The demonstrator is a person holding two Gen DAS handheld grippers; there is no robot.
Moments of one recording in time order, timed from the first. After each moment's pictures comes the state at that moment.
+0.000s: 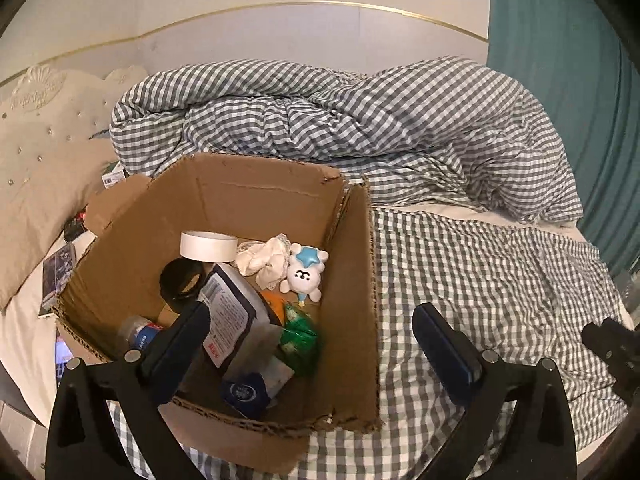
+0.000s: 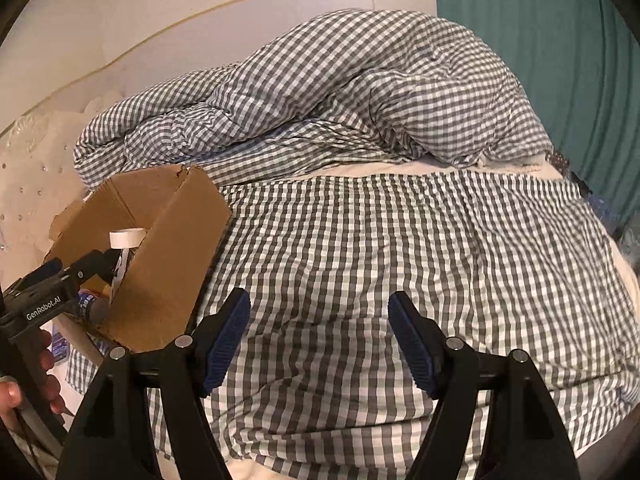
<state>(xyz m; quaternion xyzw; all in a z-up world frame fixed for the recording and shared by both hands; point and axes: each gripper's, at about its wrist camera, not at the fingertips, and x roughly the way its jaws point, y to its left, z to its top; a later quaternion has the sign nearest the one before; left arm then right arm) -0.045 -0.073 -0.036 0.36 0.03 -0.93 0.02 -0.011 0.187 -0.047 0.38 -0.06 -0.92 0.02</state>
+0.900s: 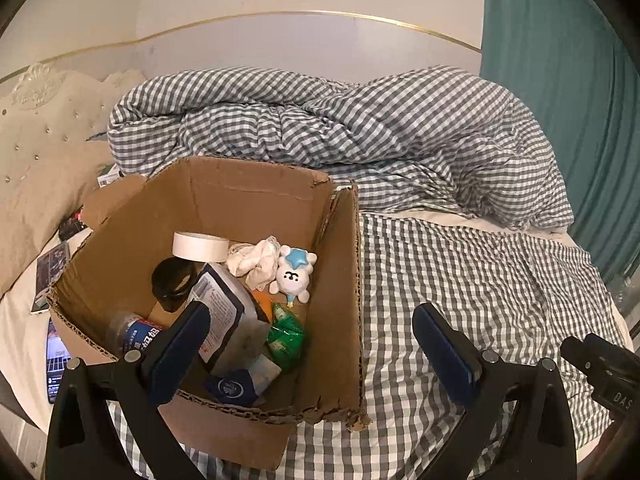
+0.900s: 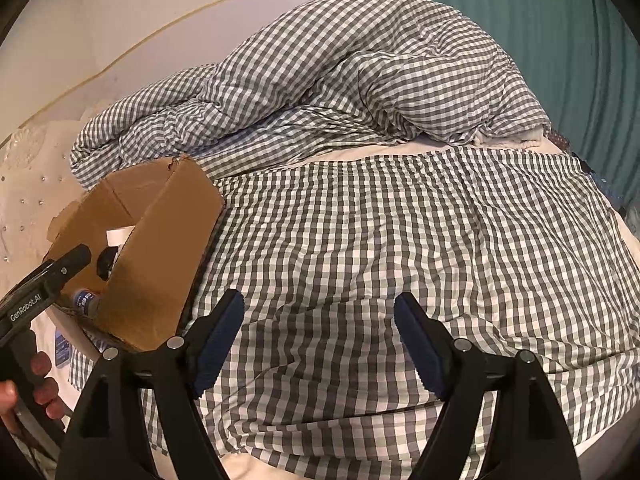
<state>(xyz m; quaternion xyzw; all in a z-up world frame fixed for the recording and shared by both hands) -0.035 -0.069 -0.038 0.34 0.04 -0.94 0.01 -0.008 0.199 -0.065 0.39 -0.08 -0.92 0.01</state>
